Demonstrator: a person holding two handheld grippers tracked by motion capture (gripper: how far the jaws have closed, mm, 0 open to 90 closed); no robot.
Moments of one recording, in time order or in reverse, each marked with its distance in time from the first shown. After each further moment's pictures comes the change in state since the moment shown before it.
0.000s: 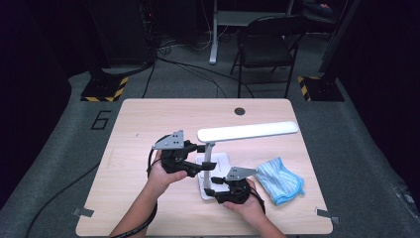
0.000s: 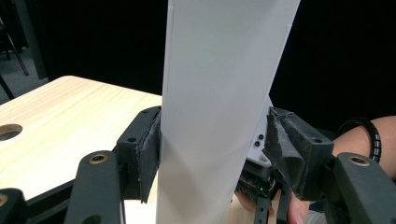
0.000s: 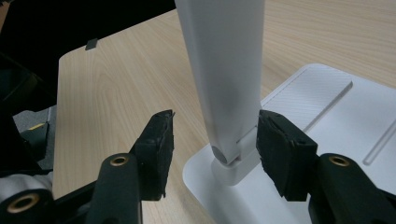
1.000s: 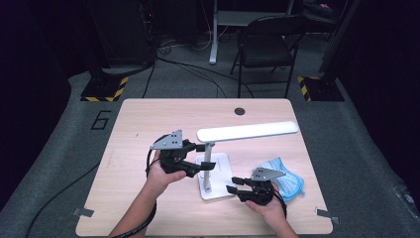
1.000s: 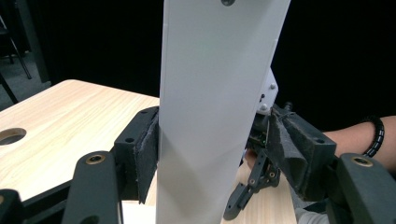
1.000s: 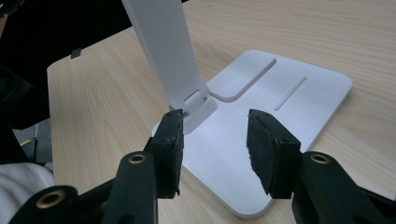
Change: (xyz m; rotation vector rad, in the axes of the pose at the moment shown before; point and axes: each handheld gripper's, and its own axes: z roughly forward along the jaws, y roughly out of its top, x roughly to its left) left arm -0.002 0.004 -0.005 -0.008 0.004 0.006; right arm -0.020 -0.017 -0.060 -0.035 -0.069 0.069
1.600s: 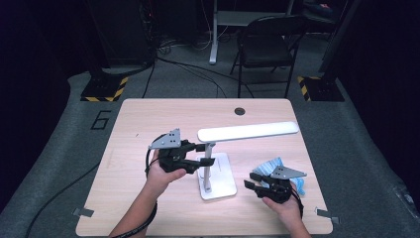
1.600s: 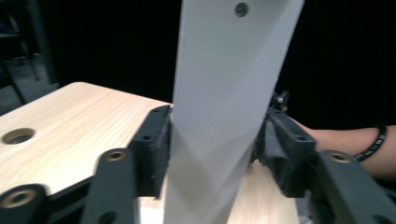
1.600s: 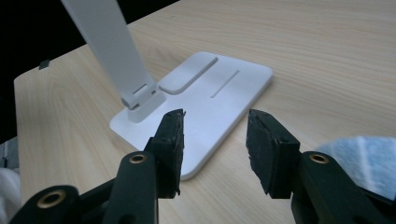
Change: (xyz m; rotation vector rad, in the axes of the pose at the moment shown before) left arm 0.001 0.000 -0.003 -0.023 0.010 -0.015; right arm -0.026 -0.011 -0.039 -0.041 -0.095 0.035
